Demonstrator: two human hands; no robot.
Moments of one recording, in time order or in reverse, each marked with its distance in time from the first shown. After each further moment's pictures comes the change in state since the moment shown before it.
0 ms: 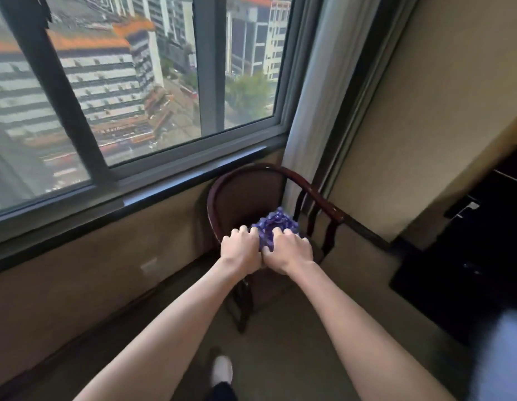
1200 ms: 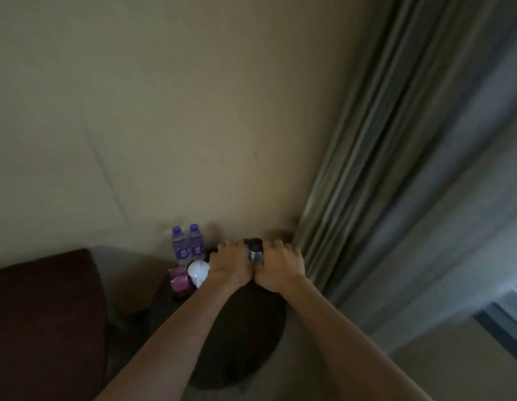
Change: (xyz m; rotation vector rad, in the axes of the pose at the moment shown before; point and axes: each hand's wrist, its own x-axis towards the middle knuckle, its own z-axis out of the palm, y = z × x) left_hand -1.102 -0.630 -0.003 -0.393 0.388 -1.990; right_hand -0.866 -0.878 0.314 -0.357 -0.249 -1.952
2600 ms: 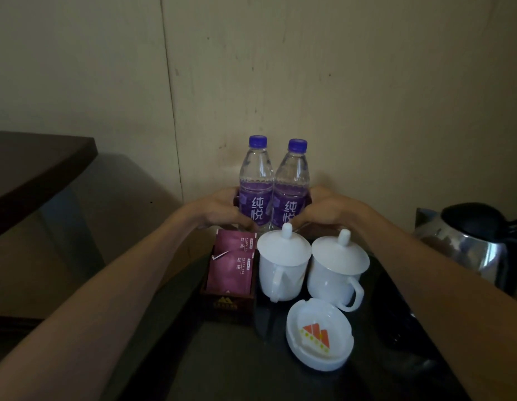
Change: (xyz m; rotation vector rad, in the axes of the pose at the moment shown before) left_hand 0.356 -0.376 0.272 -0.708 0.146 0.086; right_hand 0.457 -0.104 0.395 0.693 -0.312 -0.566
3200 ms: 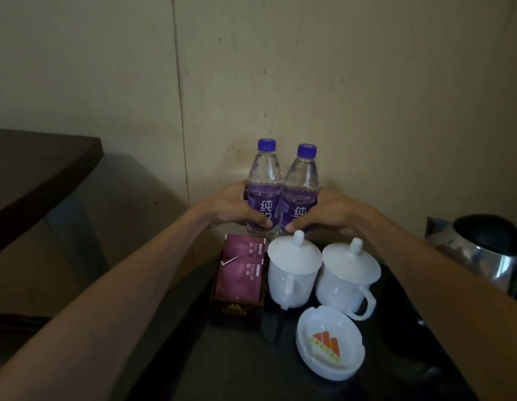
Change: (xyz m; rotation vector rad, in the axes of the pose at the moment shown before) left_hand 0.009 0.000 -0.008 -0.148 0.053 0.083; right_hand 0.004 -0.010 0.002 0.060 0.005 -0.016
